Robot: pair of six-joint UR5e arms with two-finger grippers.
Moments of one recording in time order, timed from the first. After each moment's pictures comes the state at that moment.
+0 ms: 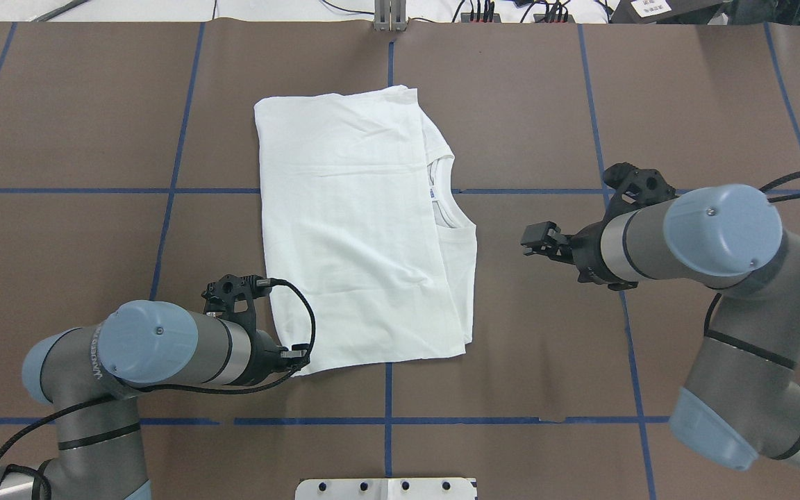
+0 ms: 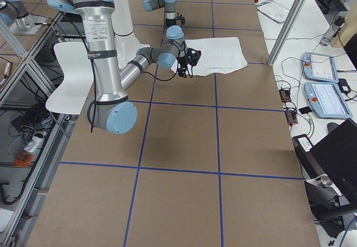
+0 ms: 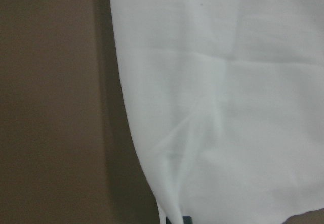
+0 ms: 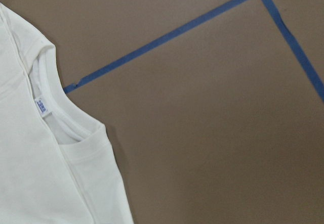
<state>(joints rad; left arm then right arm) -0.32 -1.87 -1.87 -2.05 -1.79 -1.50 0.54 -1.32 2.04 -1.38 1.77 1.72</state>
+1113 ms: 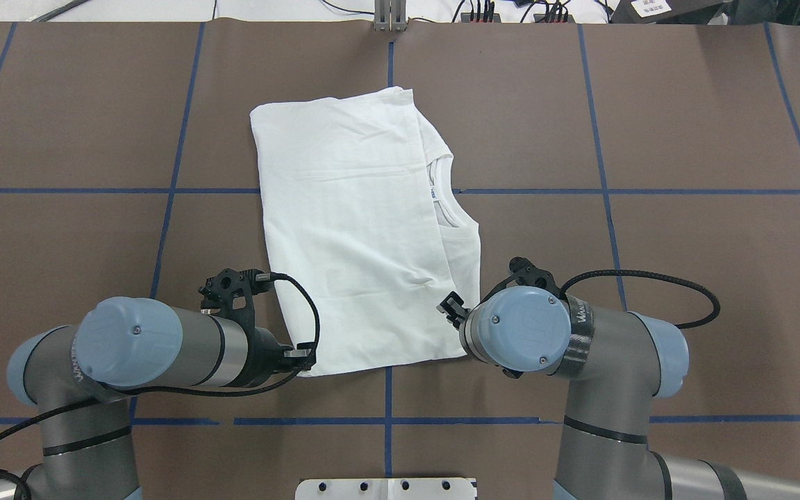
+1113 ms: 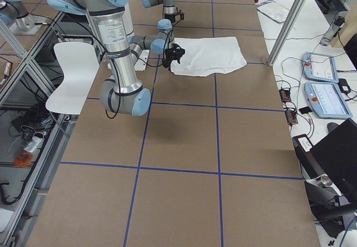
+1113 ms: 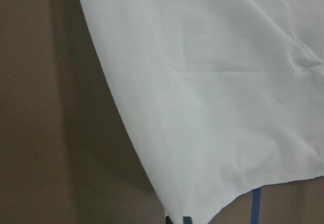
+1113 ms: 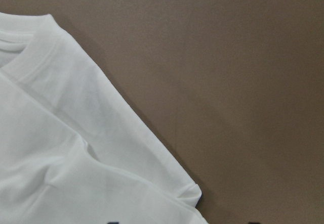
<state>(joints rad) -0.32 -1.87 -1.94 -2.05 -1.79 -1.50 0.31 -1.13 1.90 -1.56 1.63 2.14</state>
